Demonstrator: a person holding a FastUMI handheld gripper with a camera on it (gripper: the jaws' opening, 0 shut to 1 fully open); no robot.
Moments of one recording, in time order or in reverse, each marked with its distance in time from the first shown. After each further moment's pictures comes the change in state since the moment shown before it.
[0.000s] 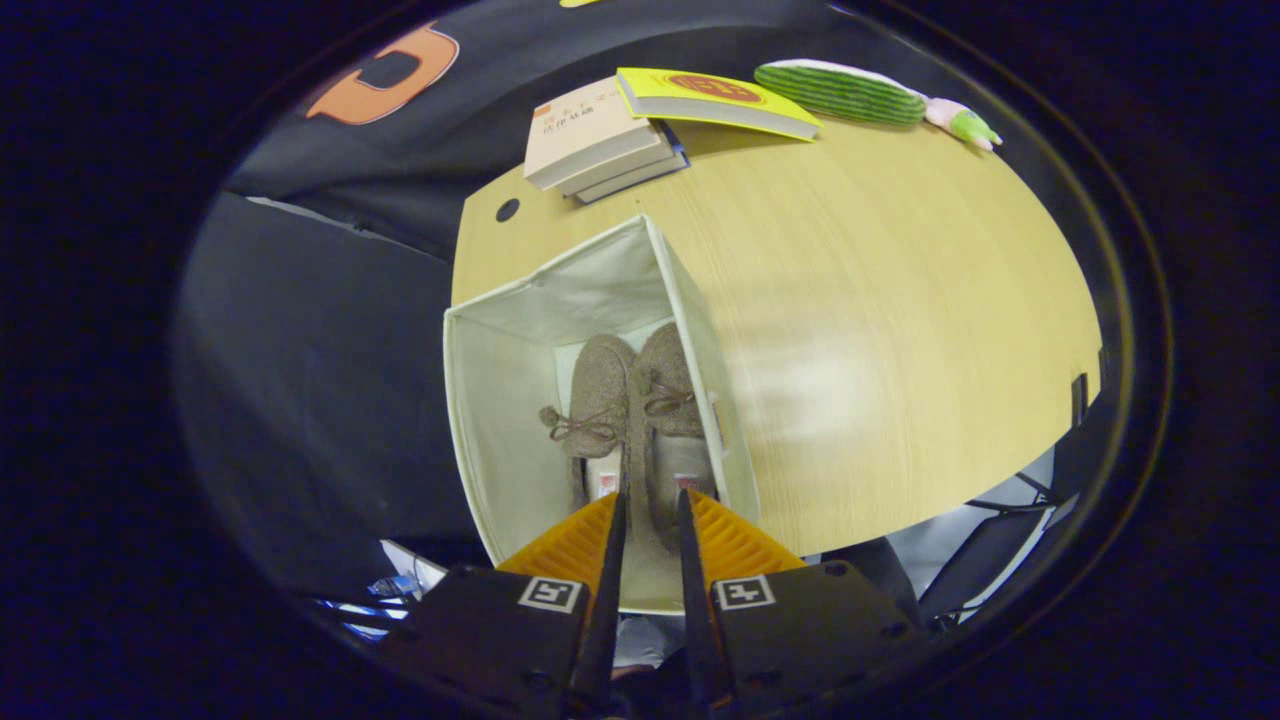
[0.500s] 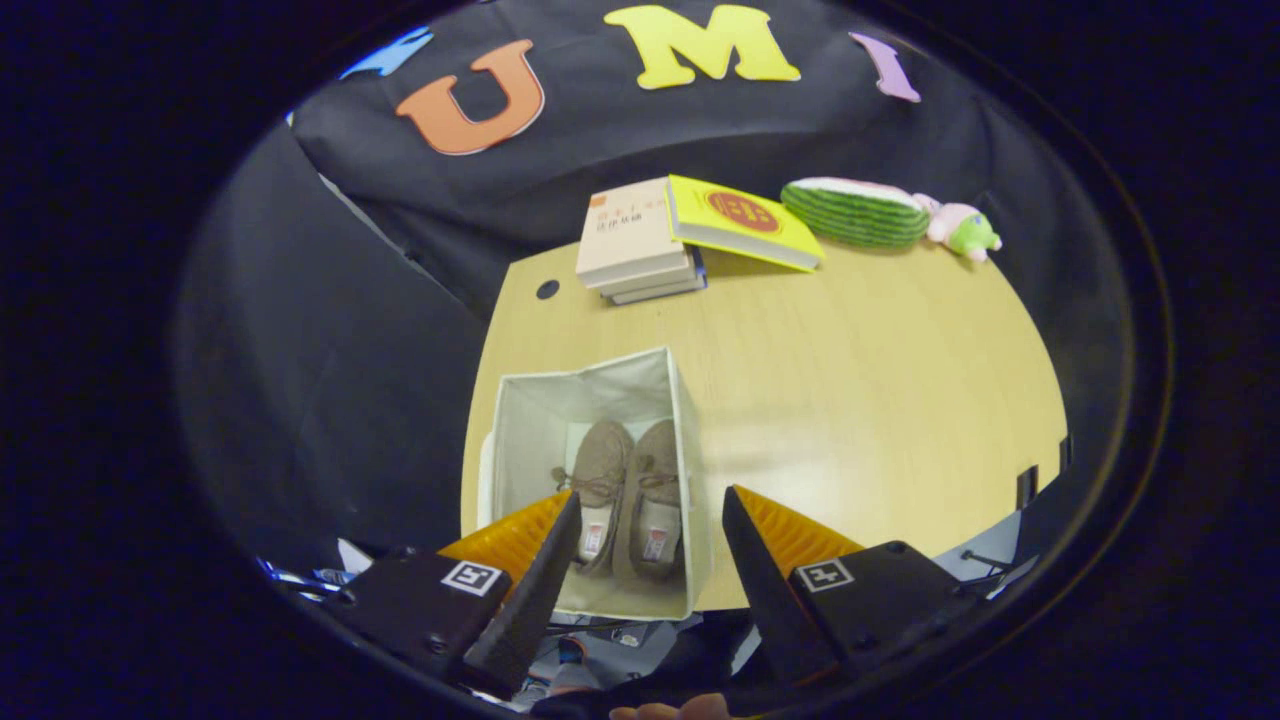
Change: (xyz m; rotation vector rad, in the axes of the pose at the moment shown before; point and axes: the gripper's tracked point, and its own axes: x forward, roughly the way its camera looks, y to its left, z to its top) arm -0.090 -0.003 0.047 -0.208 -0.374 -0.048
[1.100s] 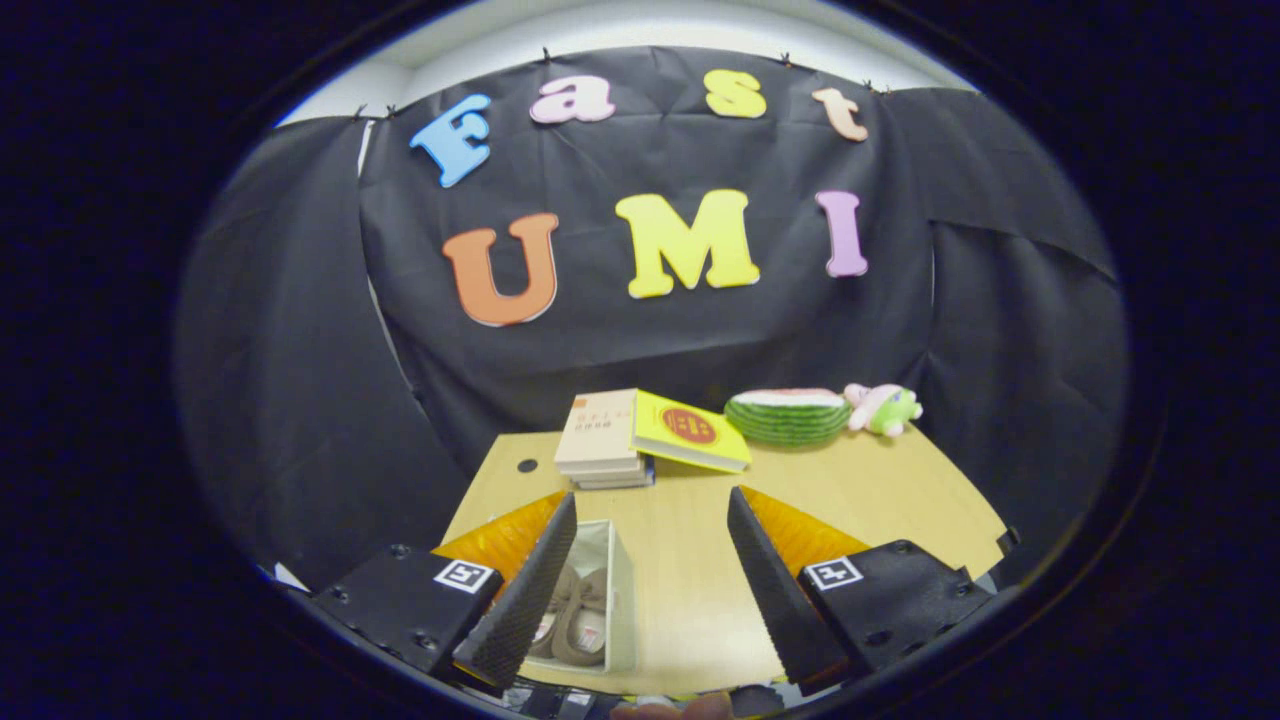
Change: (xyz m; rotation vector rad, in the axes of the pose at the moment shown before) arm -0.128 -0.043 0.068 -0.104 -0.645 -0.087
